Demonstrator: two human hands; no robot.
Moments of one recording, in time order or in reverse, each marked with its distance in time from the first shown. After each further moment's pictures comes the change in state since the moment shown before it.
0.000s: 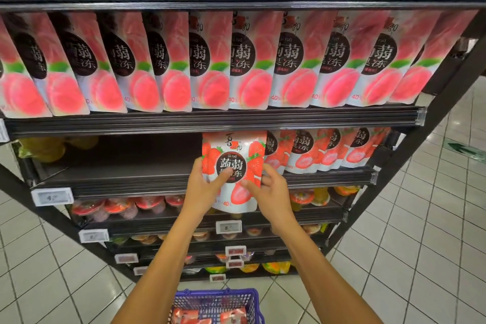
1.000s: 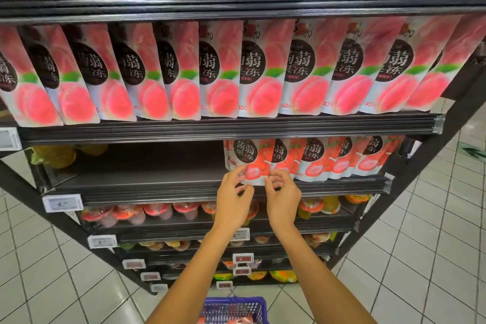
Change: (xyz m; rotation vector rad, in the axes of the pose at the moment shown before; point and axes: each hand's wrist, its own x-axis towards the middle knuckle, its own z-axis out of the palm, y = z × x) left_hand -0.008 -0.008 0.040 0.091 -0.081 0.045; right_hand 0.031 0.042 0.009 -0.378 0.431 -0.082
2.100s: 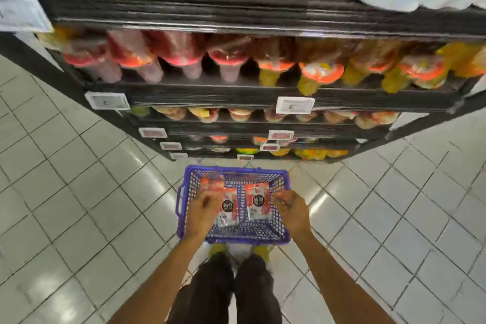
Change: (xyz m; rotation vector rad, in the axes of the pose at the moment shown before) left_hand -0.209 -0.343 -0.138 0.021 0.034 -0.703; right_hand -0.277 0.227 0.070 -0.286 -0.593 0.675
